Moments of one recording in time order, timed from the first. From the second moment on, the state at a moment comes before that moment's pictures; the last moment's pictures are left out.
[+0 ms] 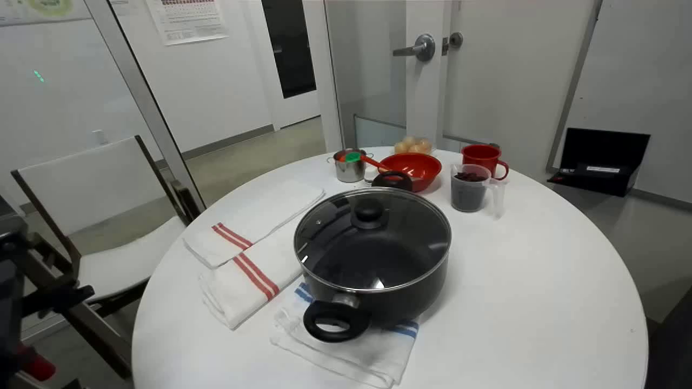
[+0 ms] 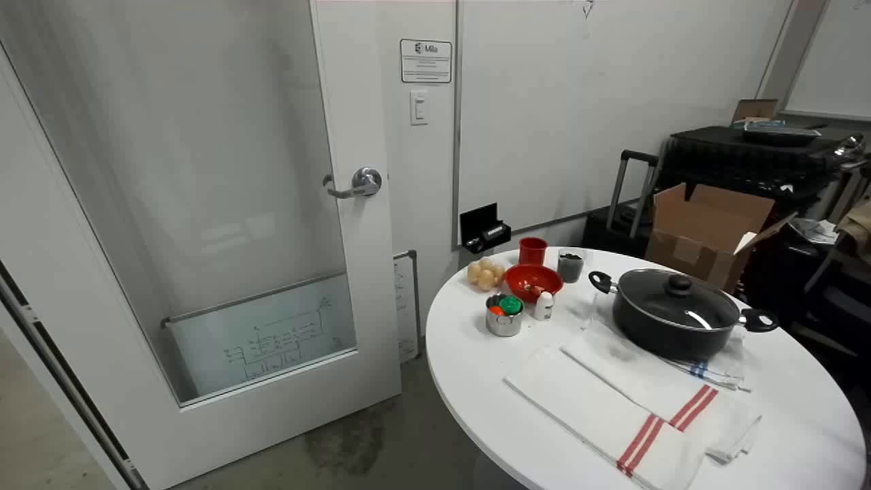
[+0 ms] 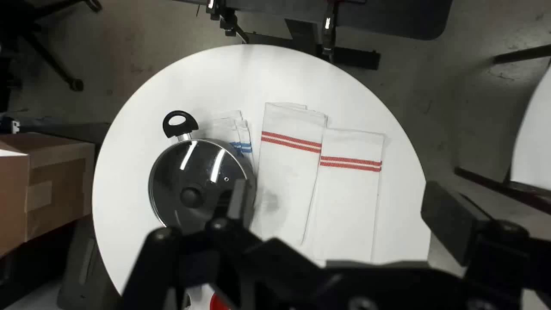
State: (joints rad) arm 0.09 -0.31 0.27 -2.03 -0.07 1.52 0.18
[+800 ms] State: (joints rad) arm 0.09 -0.30 0.24 -2.04 -0.07 1.52 0.17
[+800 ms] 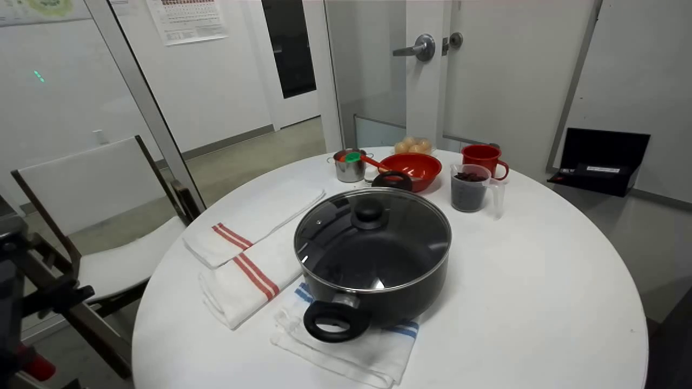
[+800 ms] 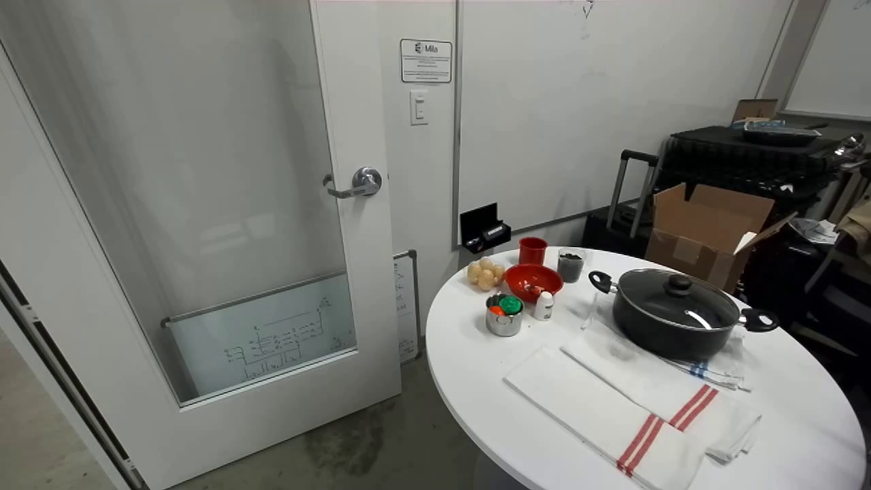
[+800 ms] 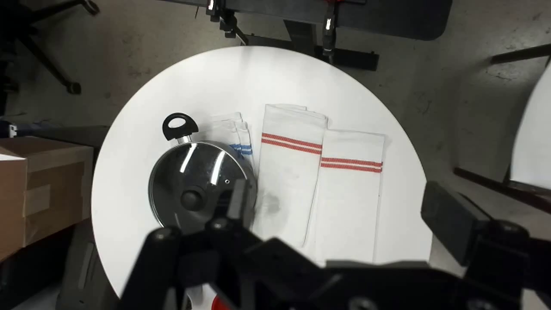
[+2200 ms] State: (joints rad) arm -0.09 0.08 -0.10 -2.23 -0.02 2.10 -0.14
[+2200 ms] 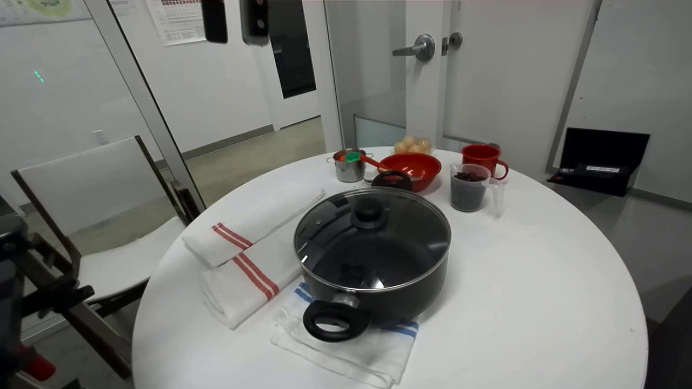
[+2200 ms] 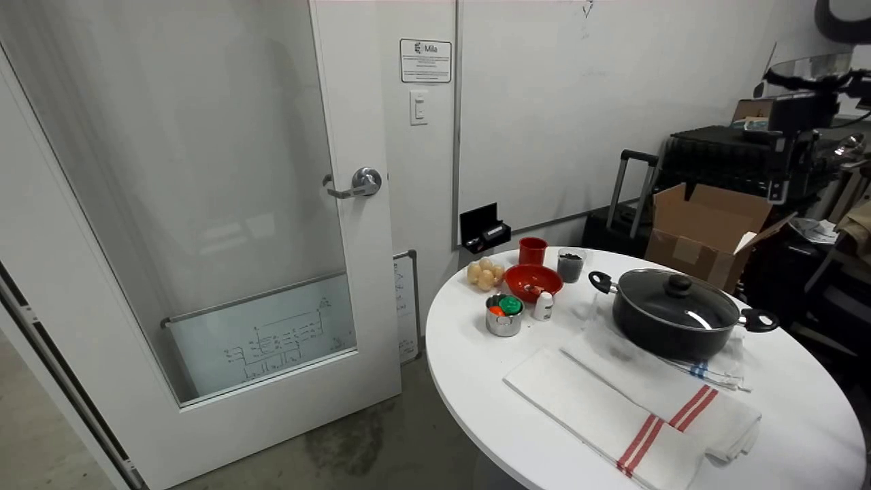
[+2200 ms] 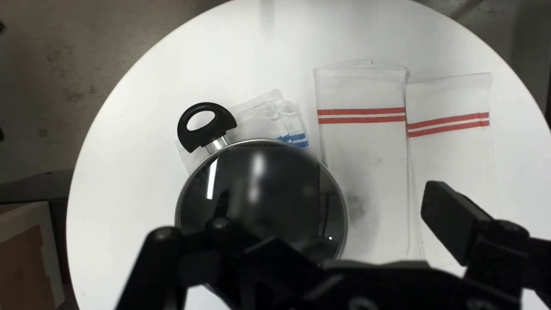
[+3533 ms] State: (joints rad) arm -0.18 0.62 -0.07 -1.89 0.08 2.24 -0.26
